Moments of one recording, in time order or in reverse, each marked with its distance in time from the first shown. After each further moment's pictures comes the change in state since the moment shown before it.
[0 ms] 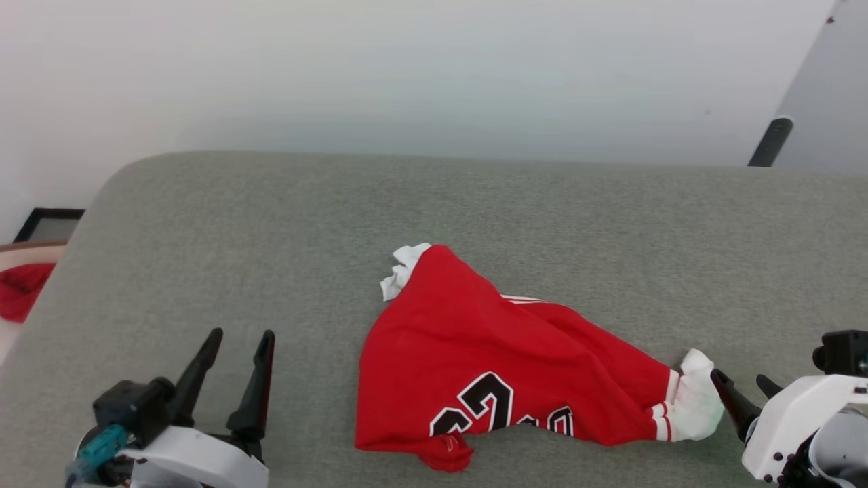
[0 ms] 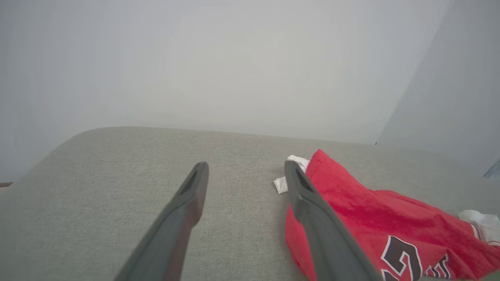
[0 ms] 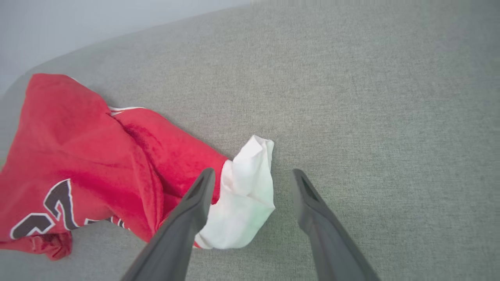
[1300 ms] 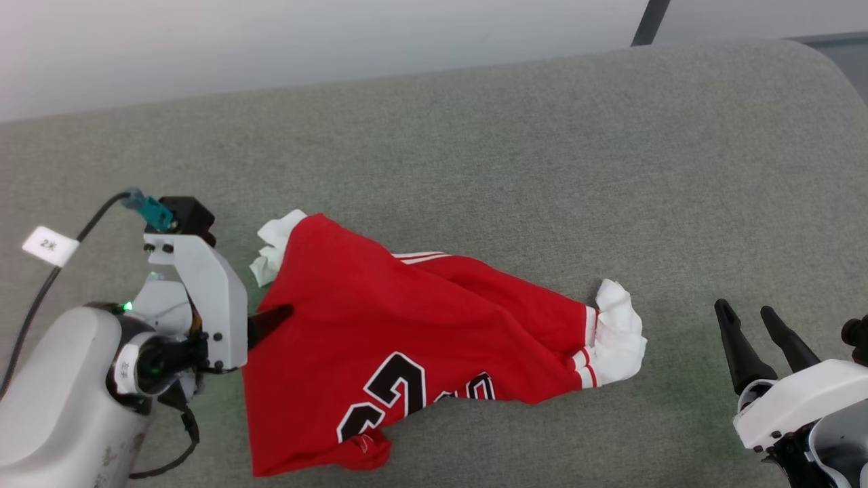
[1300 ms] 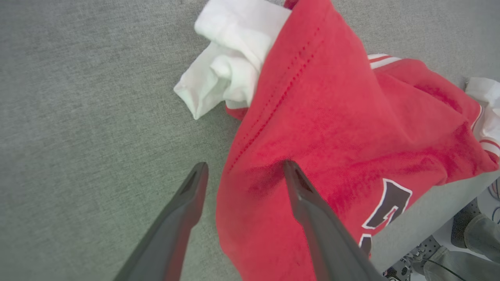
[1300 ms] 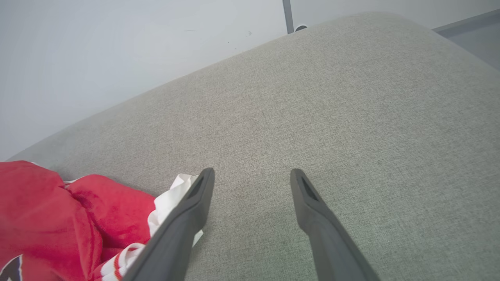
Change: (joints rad) left arm -0.506 0.165 -0.165 0.170 -0.333 0.046 1.049; right arm 0.004 0.067 0.012 -0.122 0.060 0.000 -0.282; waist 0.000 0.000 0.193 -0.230
